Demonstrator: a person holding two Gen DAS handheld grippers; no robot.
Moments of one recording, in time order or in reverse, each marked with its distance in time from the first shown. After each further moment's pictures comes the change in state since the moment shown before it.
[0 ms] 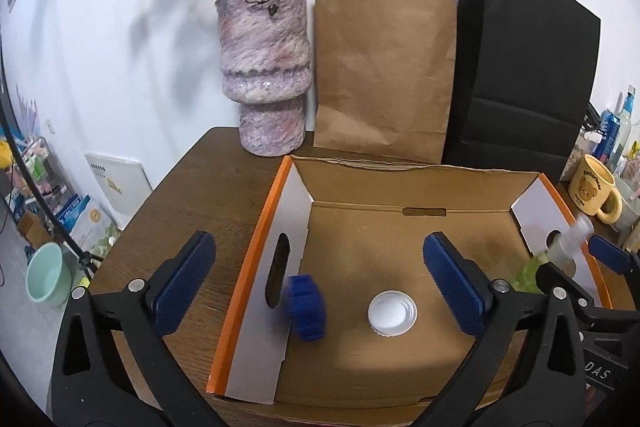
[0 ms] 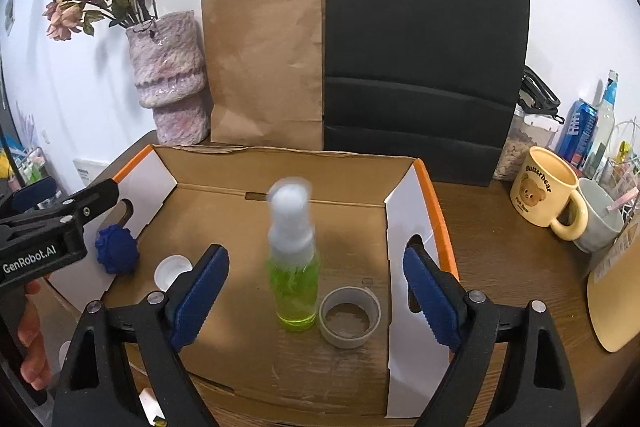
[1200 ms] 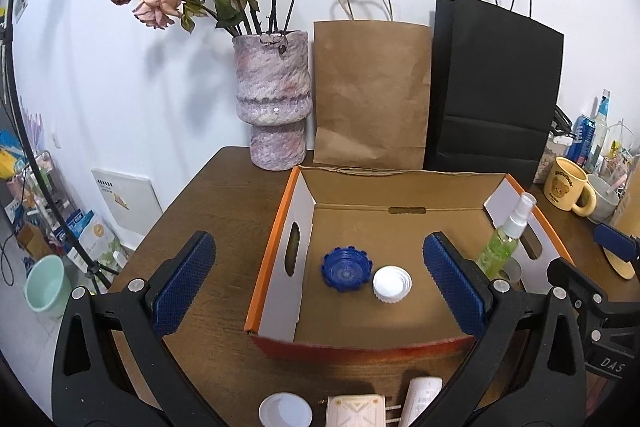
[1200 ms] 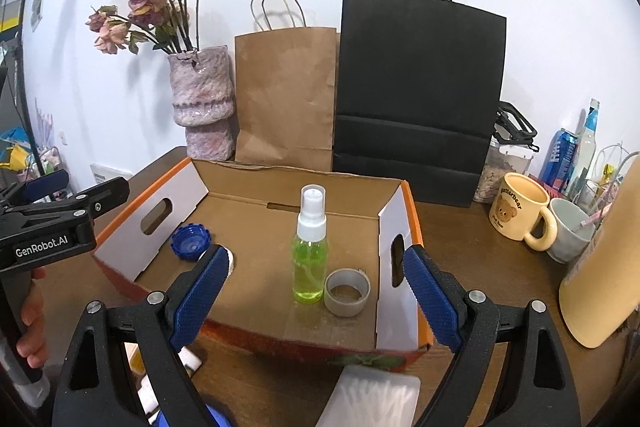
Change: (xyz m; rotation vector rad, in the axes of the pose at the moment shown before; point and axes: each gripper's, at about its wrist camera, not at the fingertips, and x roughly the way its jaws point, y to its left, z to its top) left arm -0.073 0.012 -0.021 0.025 -0.103 -0.031; right arm -0.079 0.007 -0.024 -0.059 -0.127 0.018
